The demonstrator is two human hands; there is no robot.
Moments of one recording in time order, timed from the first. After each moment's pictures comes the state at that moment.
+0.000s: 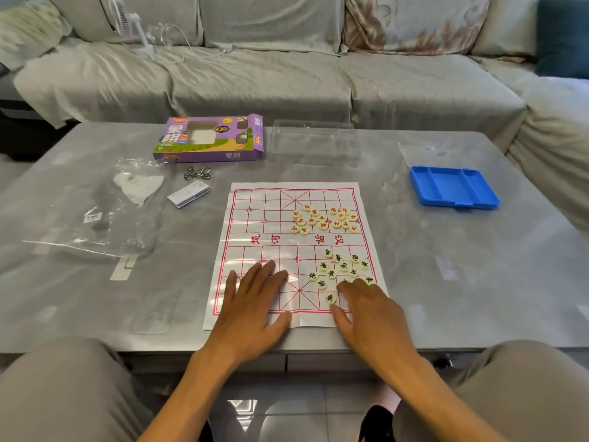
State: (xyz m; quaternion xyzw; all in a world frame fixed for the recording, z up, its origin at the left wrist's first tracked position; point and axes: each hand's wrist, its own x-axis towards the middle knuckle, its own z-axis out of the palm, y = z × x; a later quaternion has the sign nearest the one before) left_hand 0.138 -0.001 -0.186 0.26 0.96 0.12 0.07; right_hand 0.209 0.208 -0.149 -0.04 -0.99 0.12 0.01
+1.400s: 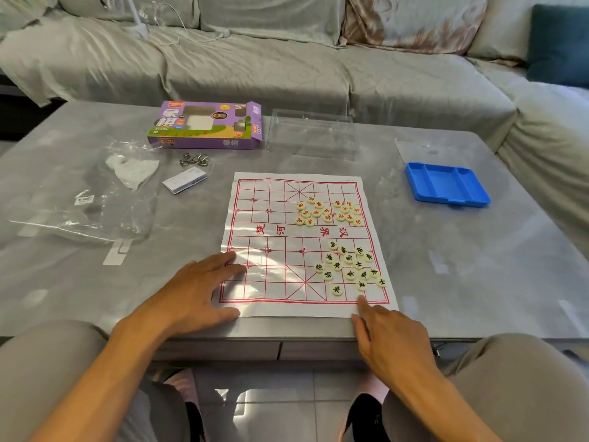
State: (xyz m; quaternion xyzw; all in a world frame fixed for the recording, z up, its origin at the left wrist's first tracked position) left_hand 0.110 -0.069 -0.147 0.27 0.94 0.11 0.18; right_hand 0.250 0.218 -0.156 -0.07 -1.00 0.01 -0.05
